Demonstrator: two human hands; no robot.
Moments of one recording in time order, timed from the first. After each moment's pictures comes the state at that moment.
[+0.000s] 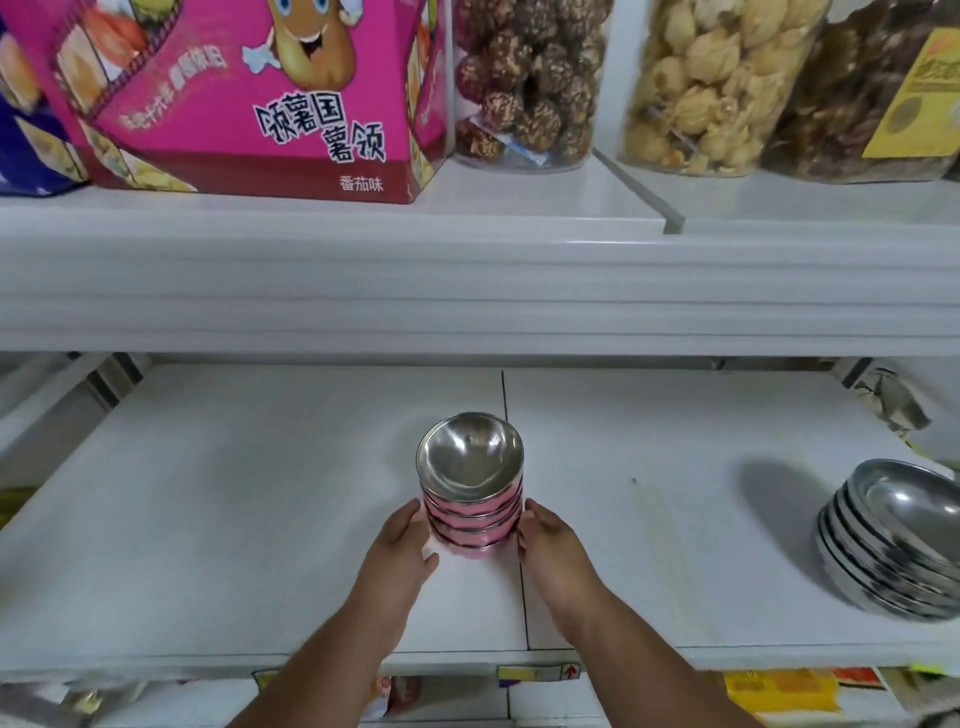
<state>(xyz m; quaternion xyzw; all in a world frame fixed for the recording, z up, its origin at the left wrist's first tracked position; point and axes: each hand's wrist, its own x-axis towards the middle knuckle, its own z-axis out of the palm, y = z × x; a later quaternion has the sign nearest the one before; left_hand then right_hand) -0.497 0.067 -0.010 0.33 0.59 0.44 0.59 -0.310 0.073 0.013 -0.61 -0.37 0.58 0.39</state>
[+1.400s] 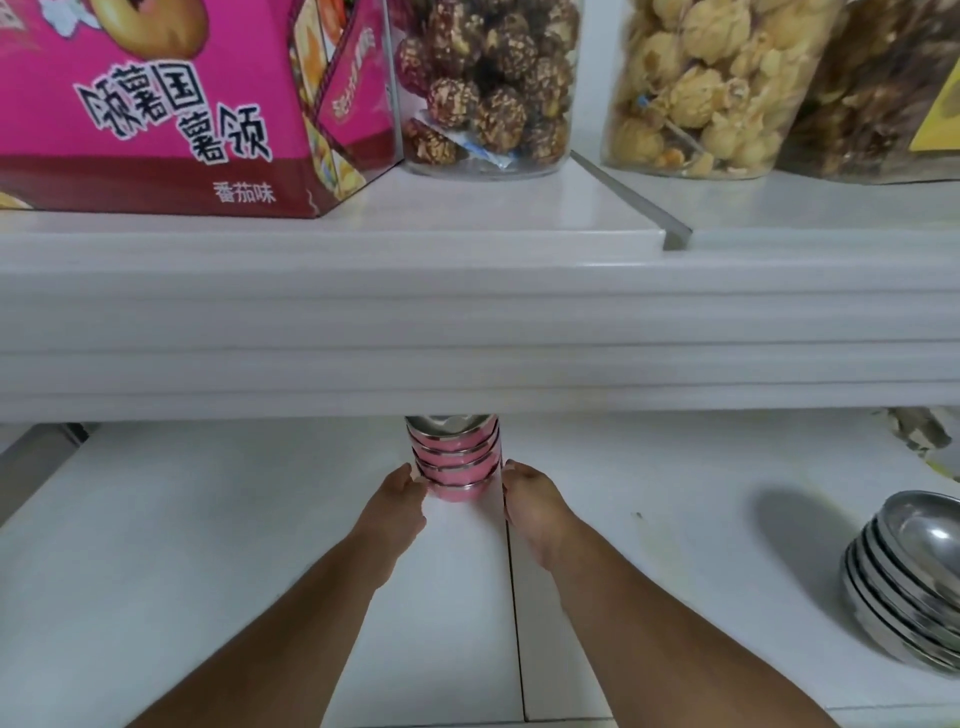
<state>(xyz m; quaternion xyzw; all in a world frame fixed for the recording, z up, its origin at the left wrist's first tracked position) -0.490 0.183 0.003 0.40 0.66 0.35 0.53 -0.312 0.179 0.034 -0.64 -0.41 0.56 0.34</state>
